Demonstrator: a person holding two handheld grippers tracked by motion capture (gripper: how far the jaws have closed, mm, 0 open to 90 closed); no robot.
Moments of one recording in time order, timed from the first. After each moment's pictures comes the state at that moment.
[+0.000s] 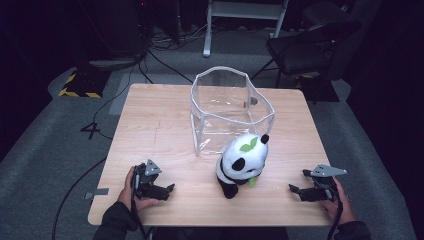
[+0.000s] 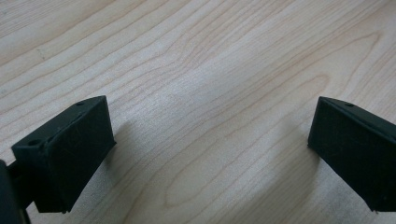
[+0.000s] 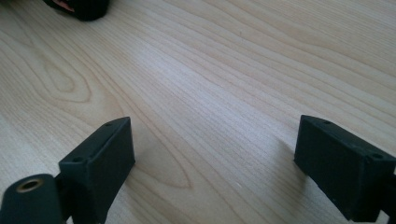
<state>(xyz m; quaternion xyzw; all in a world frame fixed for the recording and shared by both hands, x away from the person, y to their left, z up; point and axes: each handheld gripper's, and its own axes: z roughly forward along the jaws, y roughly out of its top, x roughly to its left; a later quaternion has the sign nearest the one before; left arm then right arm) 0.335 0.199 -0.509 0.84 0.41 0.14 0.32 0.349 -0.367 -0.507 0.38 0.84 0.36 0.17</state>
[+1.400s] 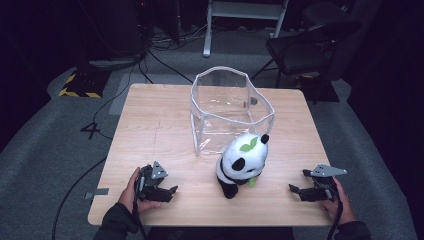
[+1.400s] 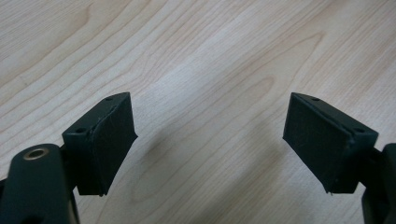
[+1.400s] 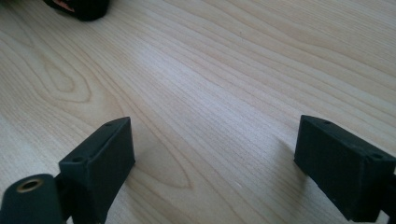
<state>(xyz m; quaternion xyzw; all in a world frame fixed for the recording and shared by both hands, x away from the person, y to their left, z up) 0.322 0.179 -0.489 0.87 0.38 0.15 0.29 0.349 -0.367 -0.507 0.38 0.84 0.36 0.17</state>
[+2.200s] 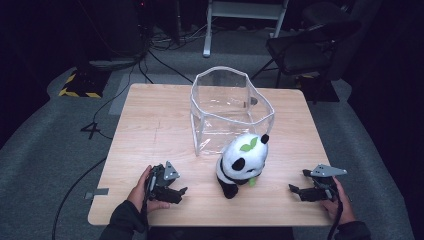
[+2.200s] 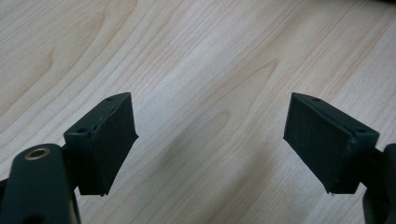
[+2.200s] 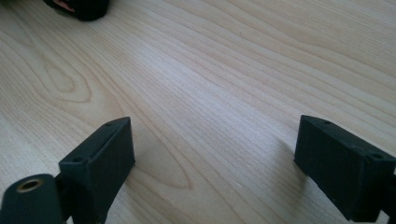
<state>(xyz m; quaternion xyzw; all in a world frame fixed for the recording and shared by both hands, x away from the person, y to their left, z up) 0.322 0.149 -0.478 0.88 0.34 0.15 0.29 0.349 -0.367 -0.507 0.38 0.84 0.36 0.17</state>
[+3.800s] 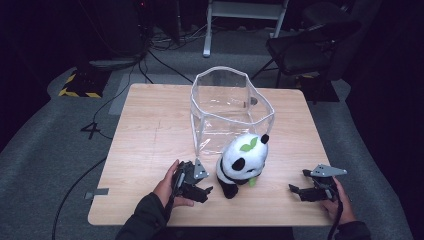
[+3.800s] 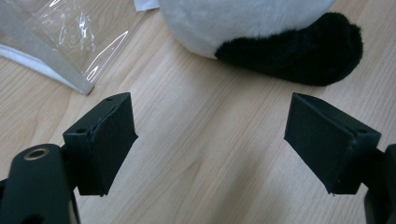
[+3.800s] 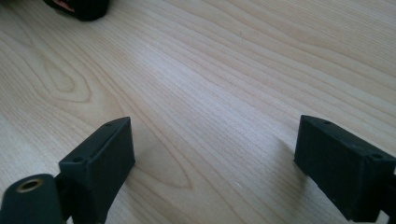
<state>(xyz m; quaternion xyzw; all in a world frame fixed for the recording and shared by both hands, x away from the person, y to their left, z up) 0.328 0.077 -0.459 0.90 0.27 0.15 0.31 0.349 -0.367 -0.507 0.38 0.84 0.36 0.17</state>
